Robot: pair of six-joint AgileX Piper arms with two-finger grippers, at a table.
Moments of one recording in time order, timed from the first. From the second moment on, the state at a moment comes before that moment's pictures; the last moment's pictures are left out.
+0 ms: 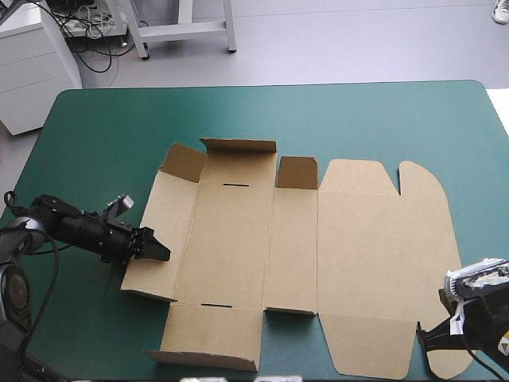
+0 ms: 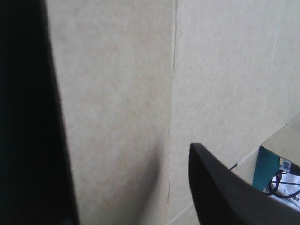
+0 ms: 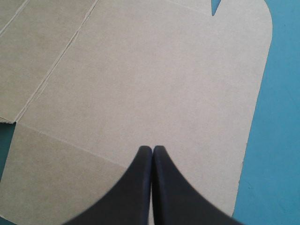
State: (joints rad) left arm 0.25 1.68 -0.86 -0.81 1.22 0.74; right arm 0.22 0.42 -0.77 0.00 1.16 -0.12
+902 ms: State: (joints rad) left arm 0.24 1.69 -0.86 -0.87 1.23 0.81; right arm 0.22 0.42 -0.77 0.01 1.16 -0.12
